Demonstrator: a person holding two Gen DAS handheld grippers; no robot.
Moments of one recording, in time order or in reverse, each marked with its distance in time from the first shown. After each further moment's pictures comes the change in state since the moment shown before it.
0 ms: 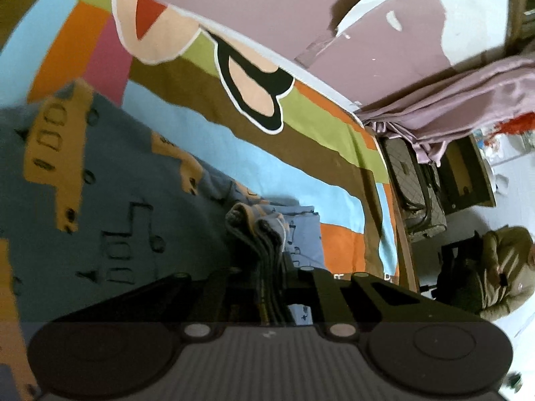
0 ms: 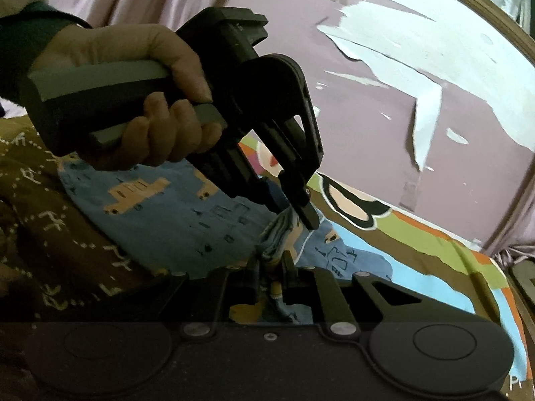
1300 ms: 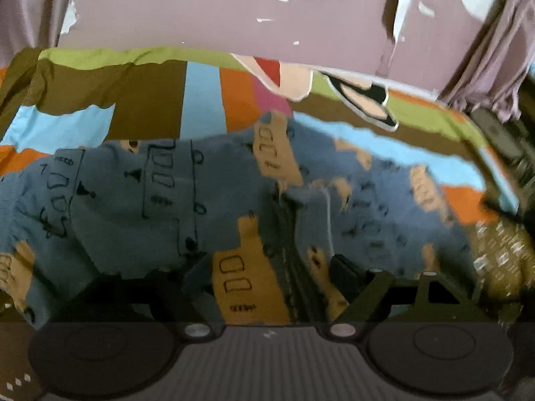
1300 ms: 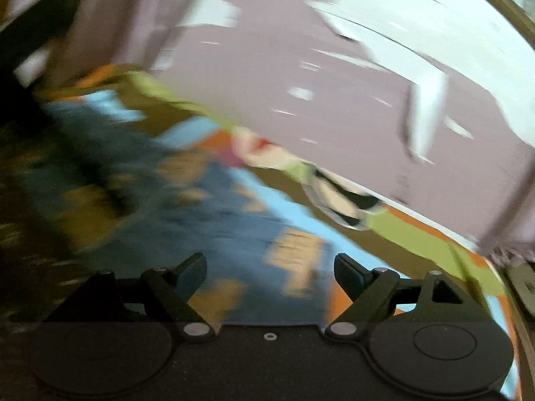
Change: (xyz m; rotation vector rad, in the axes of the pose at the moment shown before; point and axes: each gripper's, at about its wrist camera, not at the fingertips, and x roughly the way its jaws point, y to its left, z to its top) left arm -0.081 0.054 -0.060 0.292 -0.172 0.483; right arm 0.041 -0.027 0.021 0.025 0.087 -0.083
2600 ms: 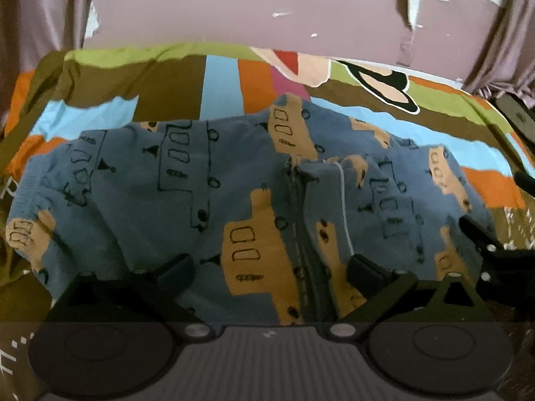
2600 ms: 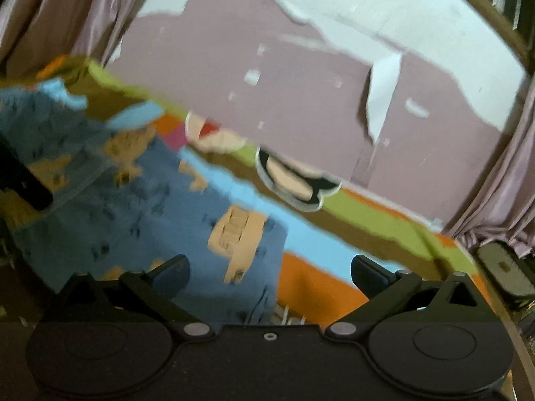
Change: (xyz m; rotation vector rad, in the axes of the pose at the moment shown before) left arm -0.003 -0.016 -0.021 0.006 -0.016 0.126; right arm 0.014 -0.007 -0.027 -0.007 0.031 -0.111
